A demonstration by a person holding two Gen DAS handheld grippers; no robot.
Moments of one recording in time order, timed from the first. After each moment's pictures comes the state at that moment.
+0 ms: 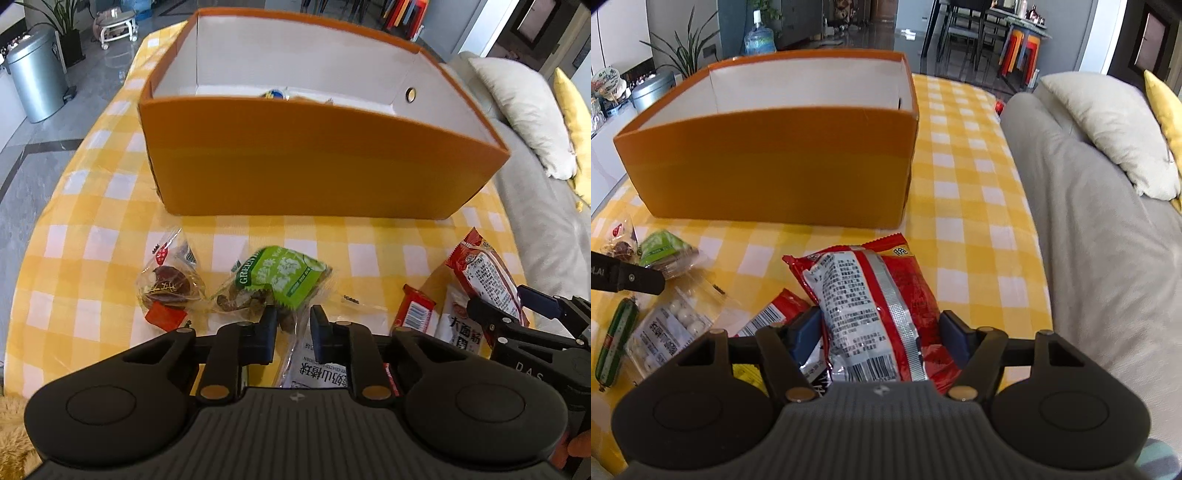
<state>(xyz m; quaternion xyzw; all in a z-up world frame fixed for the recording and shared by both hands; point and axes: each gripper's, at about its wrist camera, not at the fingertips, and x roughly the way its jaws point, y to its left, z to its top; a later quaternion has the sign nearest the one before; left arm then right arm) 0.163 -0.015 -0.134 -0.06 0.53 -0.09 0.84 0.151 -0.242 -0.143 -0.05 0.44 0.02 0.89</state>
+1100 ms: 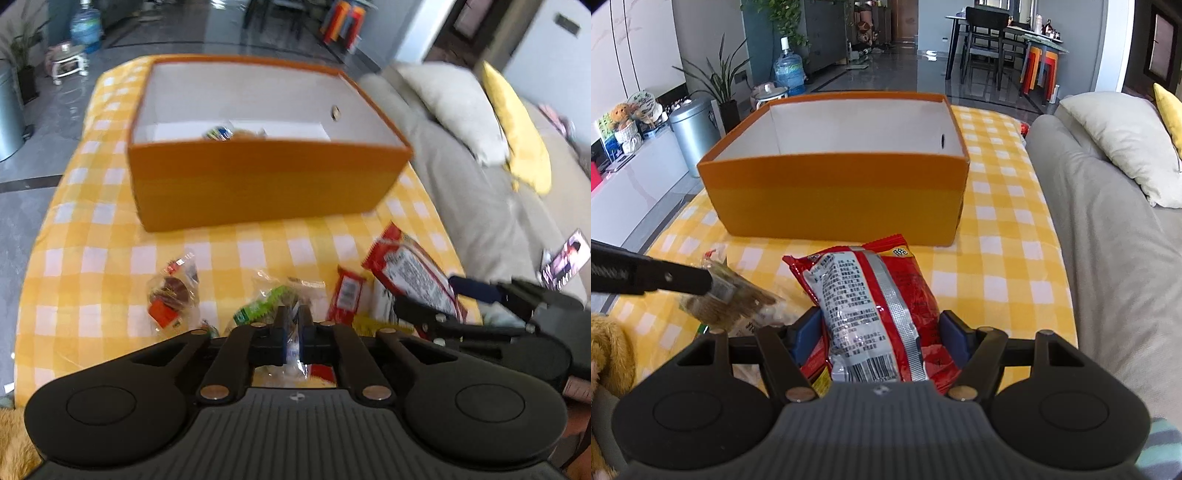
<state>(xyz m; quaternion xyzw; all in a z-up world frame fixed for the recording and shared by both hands) 0.119 -0.008 -0.092 -0.04 0.50 -0.19 0.85 0.105 -0.214 -0.104 -0.01 0.42 0.07 0.91</state>
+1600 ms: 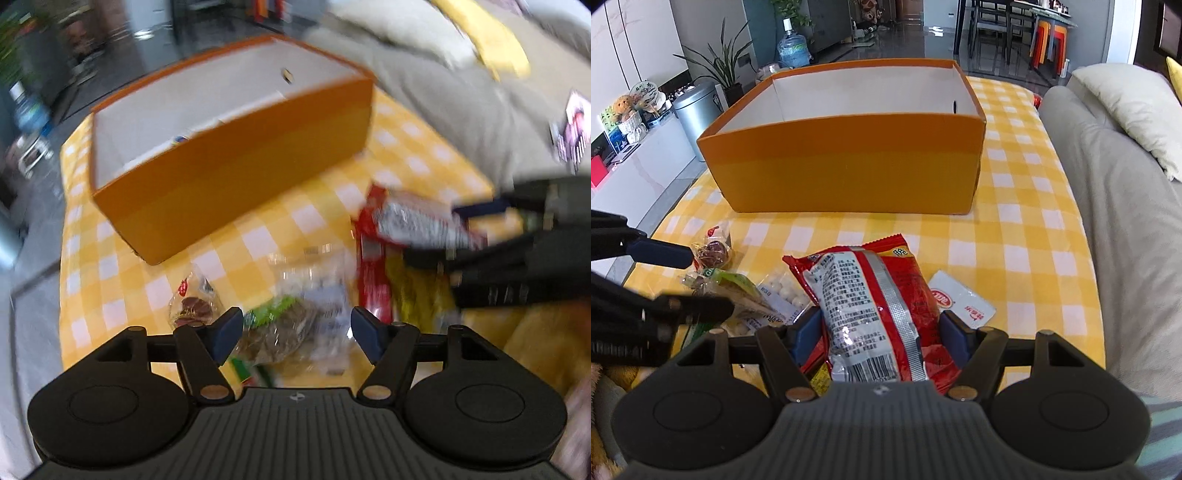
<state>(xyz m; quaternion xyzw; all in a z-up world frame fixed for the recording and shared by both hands) 0.108 -0.034 -0.108 0.18 0.48 -0.23 0.83 0.112 -0.211 -0.122 0.01 0.46 0.08 0.89</state>
